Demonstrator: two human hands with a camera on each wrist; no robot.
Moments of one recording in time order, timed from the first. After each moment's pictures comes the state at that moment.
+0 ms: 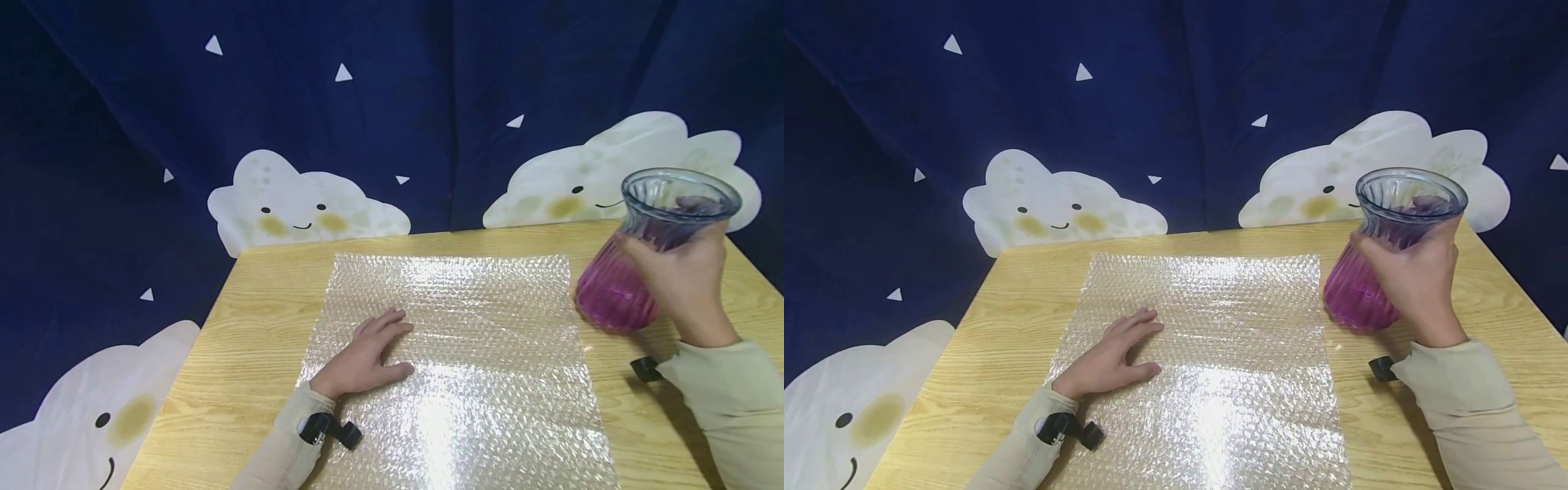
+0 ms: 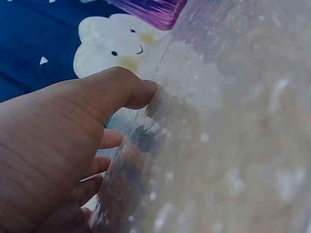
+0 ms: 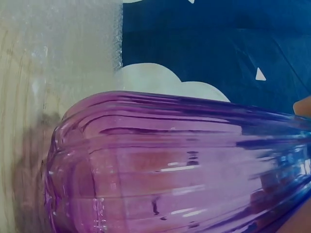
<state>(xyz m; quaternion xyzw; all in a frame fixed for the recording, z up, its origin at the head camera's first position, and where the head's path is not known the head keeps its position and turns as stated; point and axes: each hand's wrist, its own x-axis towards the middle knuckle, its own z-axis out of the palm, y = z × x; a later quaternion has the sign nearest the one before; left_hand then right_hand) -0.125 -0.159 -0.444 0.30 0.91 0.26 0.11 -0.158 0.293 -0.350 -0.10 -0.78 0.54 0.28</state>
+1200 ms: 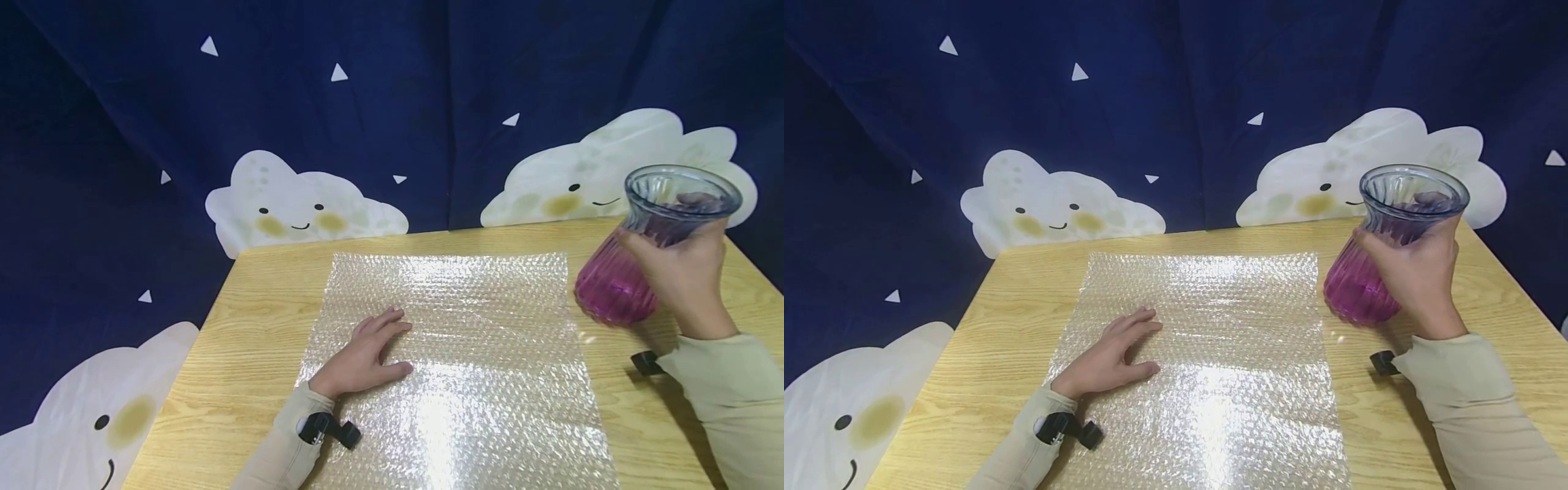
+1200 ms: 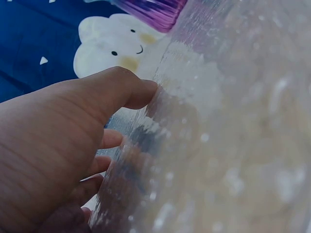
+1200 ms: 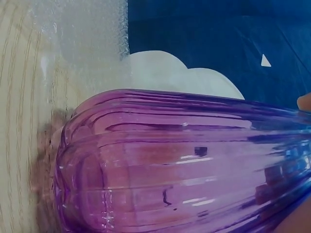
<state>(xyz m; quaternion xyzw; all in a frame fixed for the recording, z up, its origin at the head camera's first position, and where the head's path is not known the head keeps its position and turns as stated) -0.125 -0.159 -0.444 0.30 0.91 0.27 0.10 -0.161 0.301 -0.353 -0.11 -0.78 0.55 0.28</state>
